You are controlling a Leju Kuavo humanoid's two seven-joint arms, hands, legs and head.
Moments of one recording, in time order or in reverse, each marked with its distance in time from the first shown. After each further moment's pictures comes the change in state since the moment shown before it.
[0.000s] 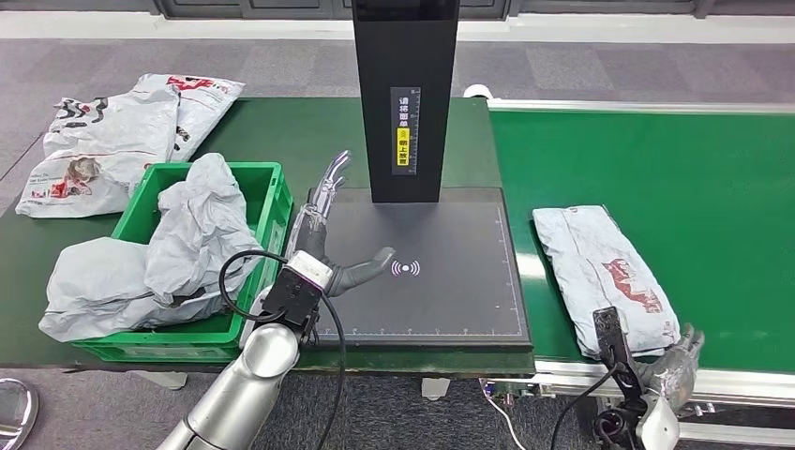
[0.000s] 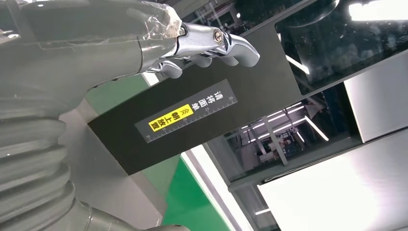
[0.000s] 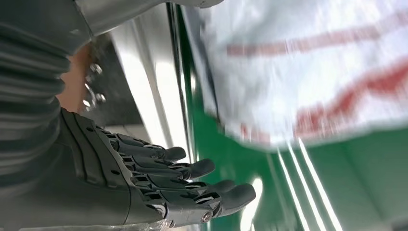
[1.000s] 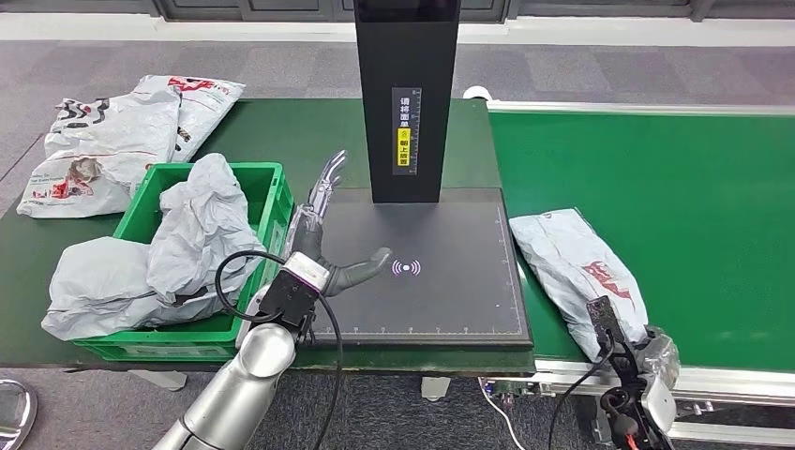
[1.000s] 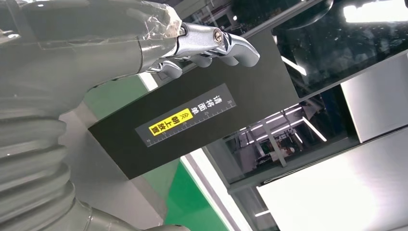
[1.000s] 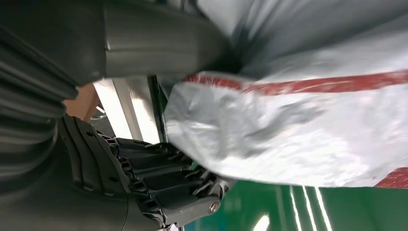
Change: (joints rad) left arm 0.000 0.016 0.000 -0.008 -0.005 0.000 -0.004; right arm -0.183 -0.065 -0.012 0.316 -0.040 0.190 0.009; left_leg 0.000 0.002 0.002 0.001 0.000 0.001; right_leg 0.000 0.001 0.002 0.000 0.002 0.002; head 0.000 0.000
